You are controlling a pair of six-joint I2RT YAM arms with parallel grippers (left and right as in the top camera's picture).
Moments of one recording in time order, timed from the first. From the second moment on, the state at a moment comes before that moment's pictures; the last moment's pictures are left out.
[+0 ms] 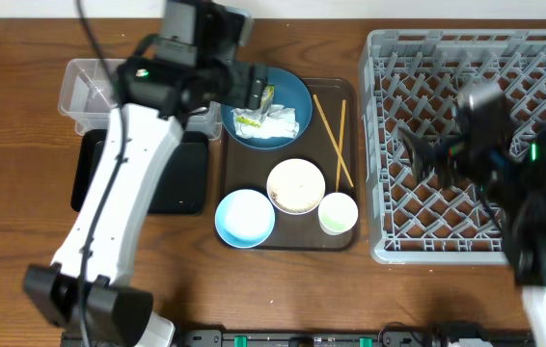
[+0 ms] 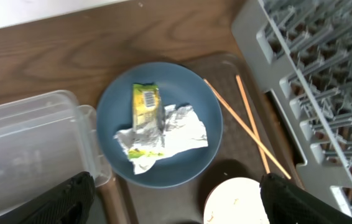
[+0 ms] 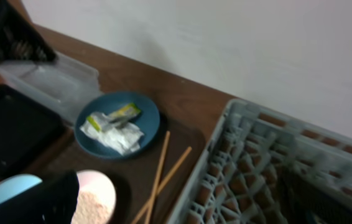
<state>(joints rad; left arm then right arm) -0.30 1.70 1.78 -0.95 0.17 -0.01 0.04 1.01 1.16 -0.58 -0.42 -0.18</state>
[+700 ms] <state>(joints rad) -0.32 2.10 1.78 -0.86 0.15 0.04 0.04 1.29 1.34 -0.81 -0.46 -0.08</state>
